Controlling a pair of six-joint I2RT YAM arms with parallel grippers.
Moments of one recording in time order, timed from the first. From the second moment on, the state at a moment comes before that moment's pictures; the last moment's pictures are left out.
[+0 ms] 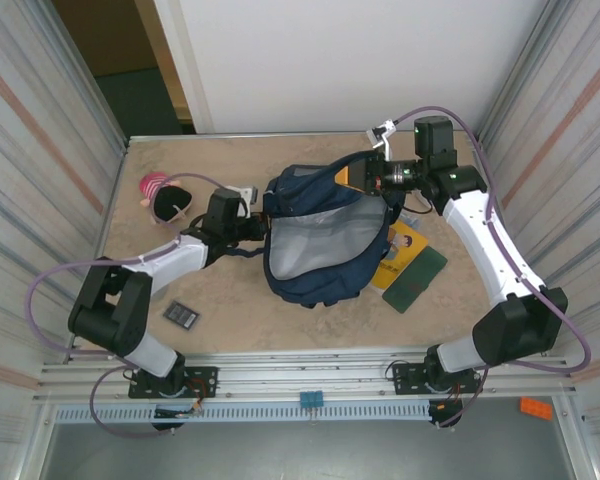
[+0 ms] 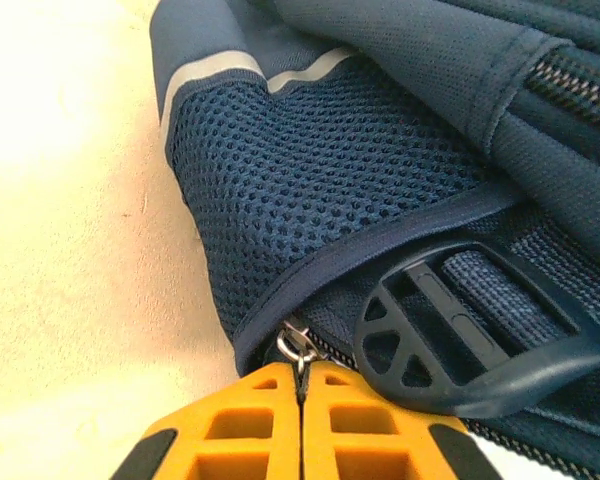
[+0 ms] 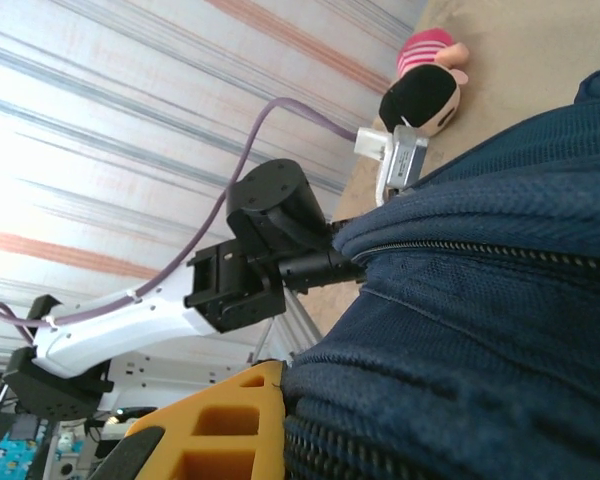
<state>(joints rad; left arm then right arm) -0.42 1.55 0.85 0.06 0.18 -0.40 0.25 1.44 1.45 -0.57 -1.05 0.57</state>
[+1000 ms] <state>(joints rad) -0.34 1.11 0.95 -0.42 -0.05 -0.56 0.55 1.70 1.36 0.03 -0.74 0.84</state>
